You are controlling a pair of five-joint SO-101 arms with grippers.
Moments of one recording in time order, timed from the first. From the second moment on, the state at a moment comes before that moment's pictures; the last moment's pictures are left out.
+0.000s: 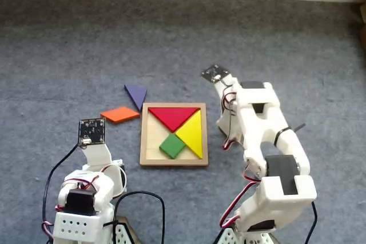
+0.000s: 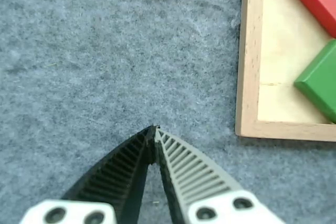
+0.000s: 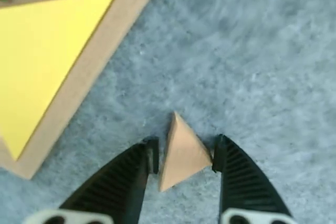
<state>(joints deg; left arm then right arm) 0.3 -102.2 96.0 76.0 18.7 -10.1 8.1 24.1 61.8 36.9</state>
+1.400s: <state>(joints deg) 0.3 -102.2 96.0 76.0 18.7 -9.8 8.1 24.1 64.8 20.4</state>
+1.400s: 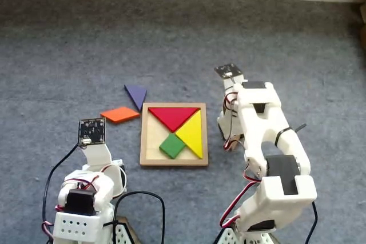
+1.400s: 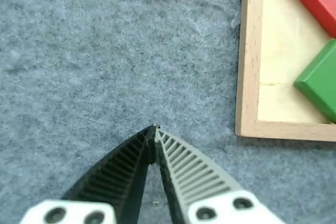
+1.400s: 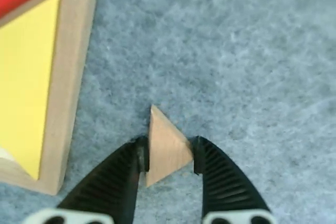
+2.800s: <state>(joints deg) 0.3 -102.2 96.0 76.0 18.7 -37.4 -8.1 40.9 50.6 55.7</state>
